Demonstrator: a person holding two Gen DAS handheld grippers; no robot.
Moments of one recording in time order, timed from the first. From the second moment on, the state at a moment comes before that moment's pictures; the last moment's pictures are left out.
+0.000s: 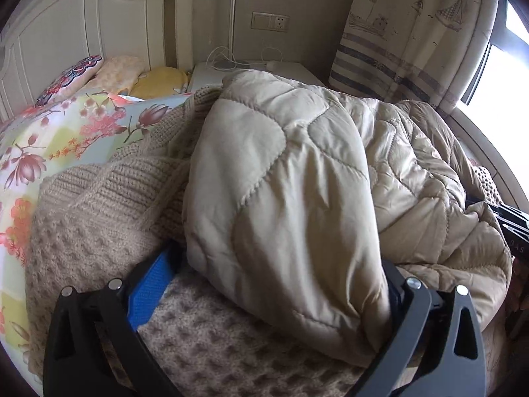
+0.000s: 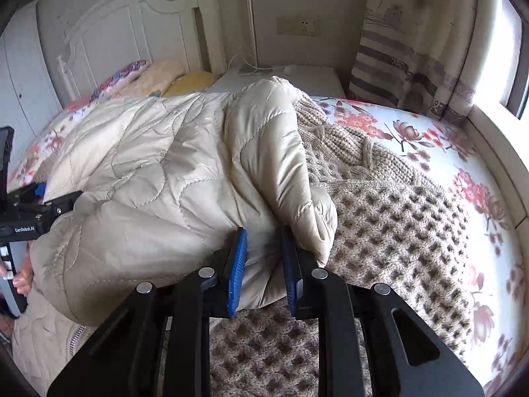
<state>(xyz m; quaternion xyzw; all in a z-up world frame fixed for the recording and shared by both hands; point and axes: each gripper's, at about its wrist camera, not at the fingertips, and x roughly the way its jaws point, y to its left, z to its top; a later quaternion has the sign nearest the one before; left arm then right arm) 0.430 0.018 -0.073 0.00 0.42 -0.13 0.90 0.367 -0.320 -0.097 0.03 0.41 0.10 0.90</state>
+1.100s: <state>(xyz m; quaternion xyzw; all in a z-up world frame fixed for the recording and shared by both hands) 0.509 0.020 -0.066 -0.02 0.44 -0.11 0.89 0.483 -0.334 -0.105 0.16 0.42 0.13 0.88</state>
